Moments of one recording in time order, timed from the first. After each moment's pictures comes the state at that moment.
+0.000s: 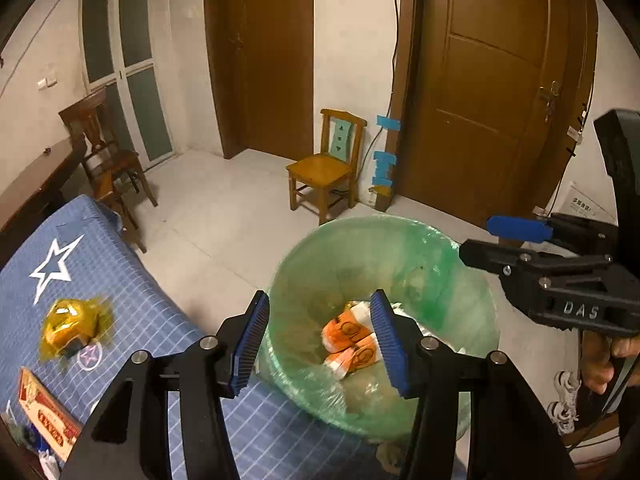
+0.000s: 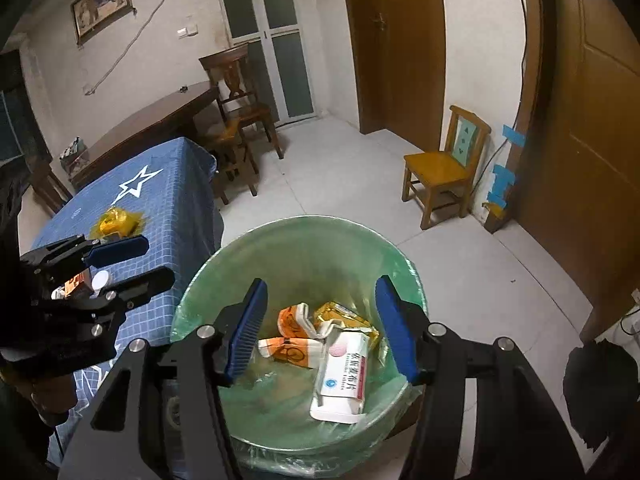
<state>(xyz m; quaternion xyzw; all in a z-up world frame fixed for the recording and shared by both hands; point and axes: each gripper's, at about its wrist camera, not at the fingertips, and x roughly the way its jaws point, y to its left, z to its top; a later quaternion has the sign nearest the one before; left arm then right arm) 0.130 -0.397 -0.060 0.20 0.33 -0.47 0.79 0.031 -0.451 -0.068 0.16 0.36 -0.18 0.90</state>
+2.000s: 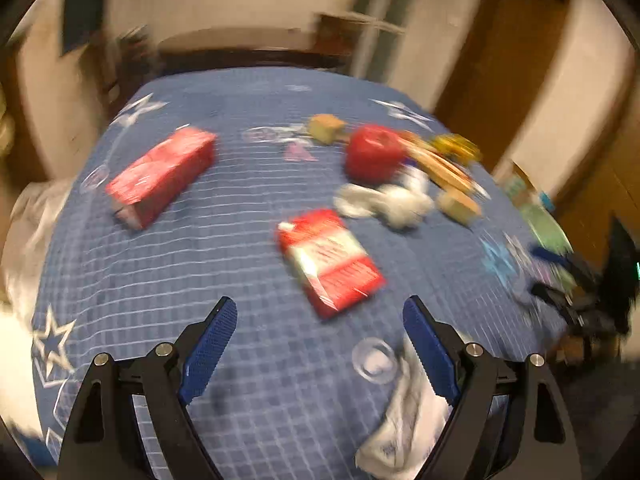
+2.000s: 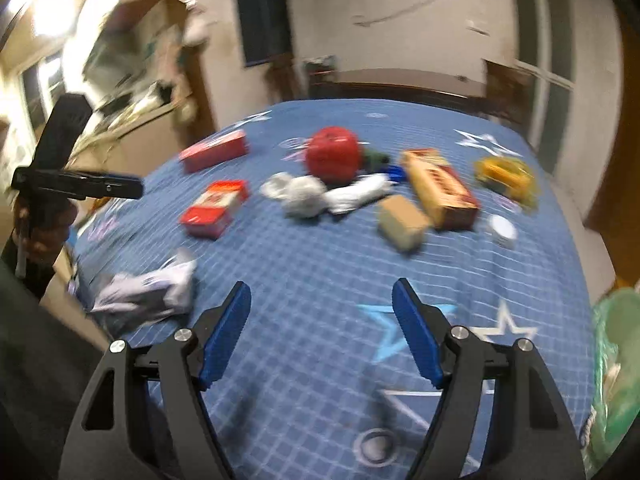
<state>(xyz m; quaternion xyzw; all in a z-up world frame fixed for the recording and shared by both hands) 0.062 0.171 -0.029 0.01 0.43 -0.21 0.88 0.056 -0.097 -0.081 -0.04 0.33 0.24 0.91</state>
